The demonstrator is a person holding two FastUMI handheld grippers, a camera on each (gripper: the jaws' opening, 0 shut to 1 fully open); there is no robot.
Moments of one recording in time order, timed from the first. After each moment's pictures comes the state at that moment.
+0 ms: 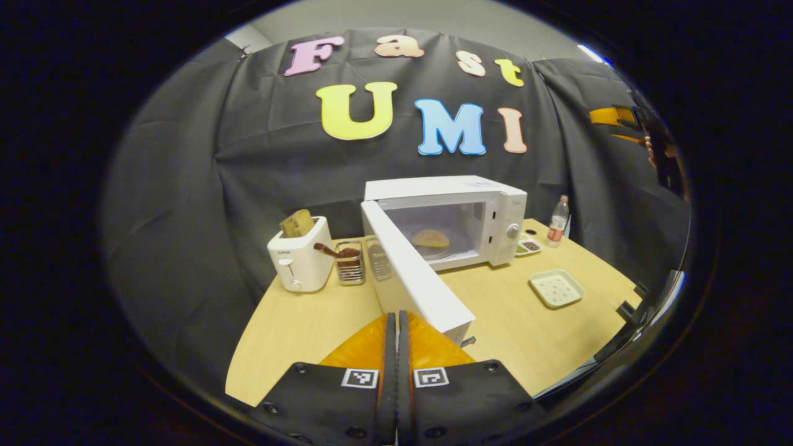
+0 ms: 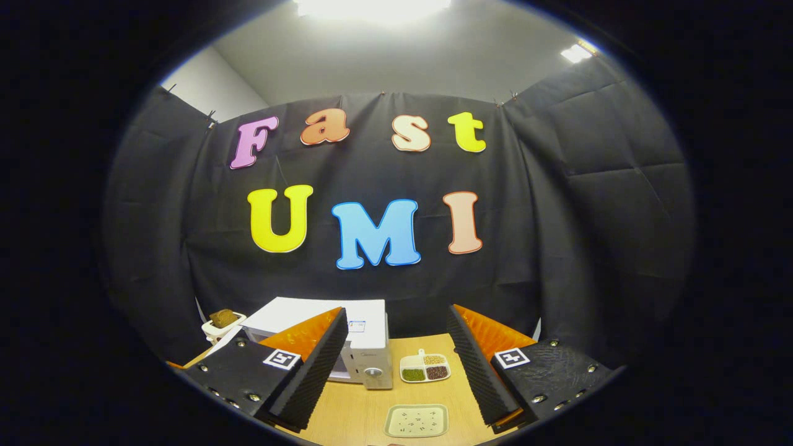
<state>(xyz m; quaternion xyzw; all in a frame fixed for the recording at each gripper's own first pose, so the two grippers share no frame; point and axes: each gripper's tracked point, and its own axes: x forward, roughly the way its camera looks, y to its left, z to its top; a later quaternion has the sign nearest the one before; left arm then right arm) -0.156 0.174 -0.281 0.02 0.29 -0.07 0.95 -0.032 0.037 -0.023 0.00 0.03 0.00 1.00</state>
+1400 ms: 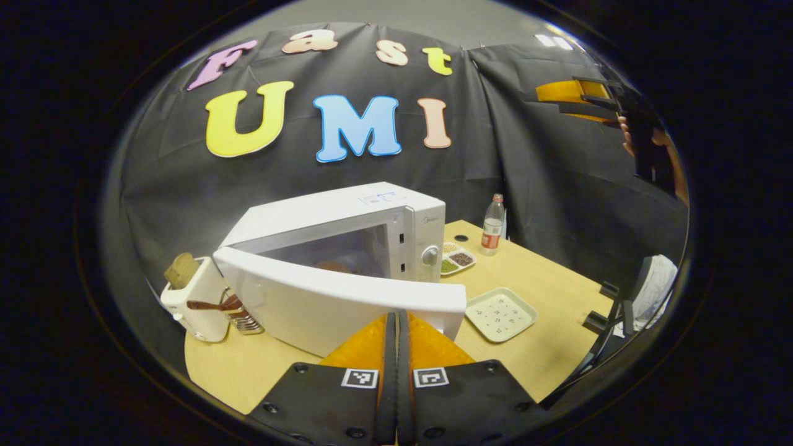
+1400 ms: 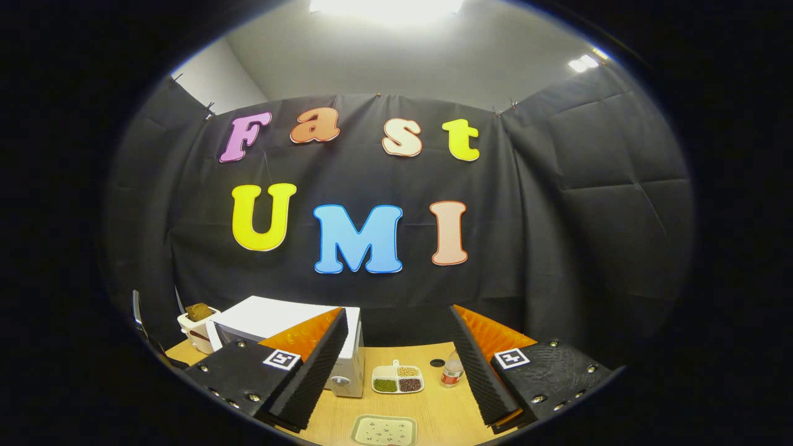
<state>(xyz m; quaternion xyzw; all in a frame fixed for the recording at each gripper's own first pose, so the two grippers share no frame) -0.040 -0.006 -0.294 0.04 0.28 -0.23 0.93 0.001 -0.004 -0.021 -0.03 0.02 -0.02 1.00</state>
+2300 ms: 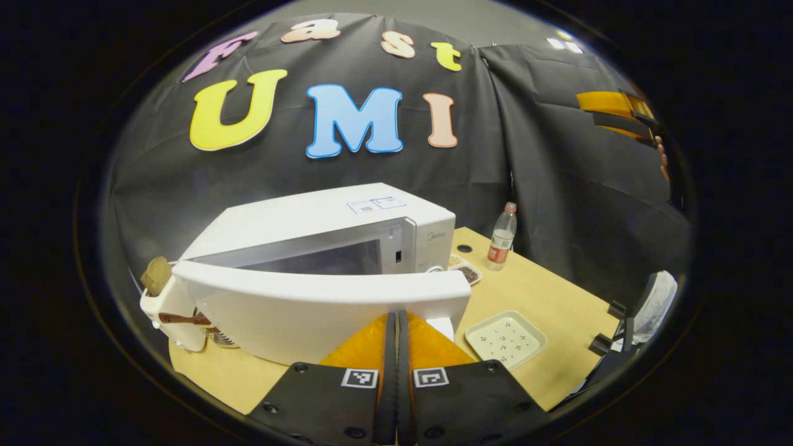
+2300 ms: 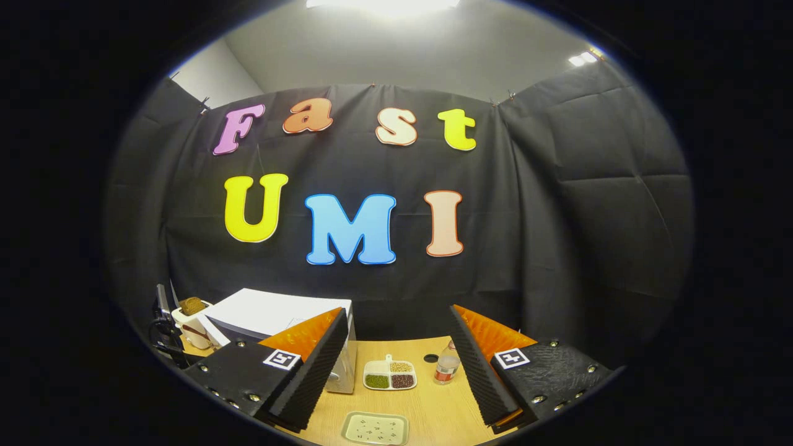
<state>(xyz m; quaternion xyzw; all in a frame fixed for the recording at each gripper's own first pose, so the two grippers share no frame) 0.034 -0.048 -0.318 0.01 0.29 -0.23 0.93 0.014 -0.027 -0.034 -0.03 0.04 -0.03 1.00</state>
